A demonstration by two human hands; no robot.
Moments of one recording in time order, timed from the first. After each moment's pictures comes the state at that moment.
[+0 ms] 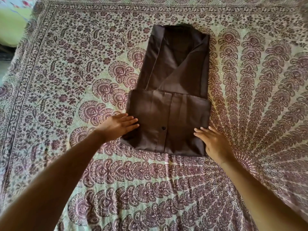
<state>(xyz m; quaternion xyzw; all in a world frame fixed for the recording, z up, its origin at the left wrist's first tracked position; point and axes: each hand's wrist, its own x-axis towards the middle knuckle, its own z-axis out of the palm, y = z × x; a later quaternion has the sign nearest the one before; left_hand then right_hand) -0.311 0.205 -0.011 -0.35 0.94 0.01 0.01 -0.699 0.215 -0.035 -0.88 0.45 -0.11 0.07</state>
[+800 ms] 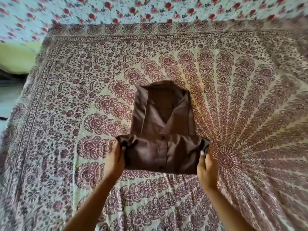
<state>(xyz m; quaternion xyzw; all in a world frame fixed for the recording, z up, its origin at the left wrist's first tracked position) -0.366 0.322 0.017 -0.76 0.50 0.33 -0.25 -0.664 0.325 0.015 -0.53 0.72 -0.39 0.24</state>
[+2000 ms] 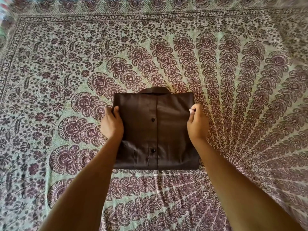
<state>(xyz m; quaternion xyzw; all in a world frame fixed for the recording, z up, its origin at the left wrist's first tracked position) -0.398 0.150 -0.022 -0.88 0.39 0.18 -0.20 -0.653 0.148 -0.017 -0.59 0.75 -0.27 0.12</state>
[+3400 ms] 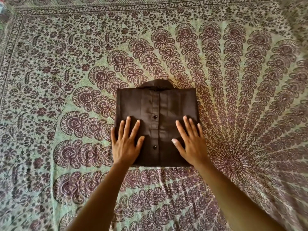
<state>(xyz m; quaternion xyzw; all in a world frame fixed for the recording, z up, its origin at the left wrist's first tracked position) -0.413 0.249 -0.047 -0.73 0.68 0.13 0.01 -0.660 0.231 -0.046 -0.78 0.62 0.02 0.13</state>
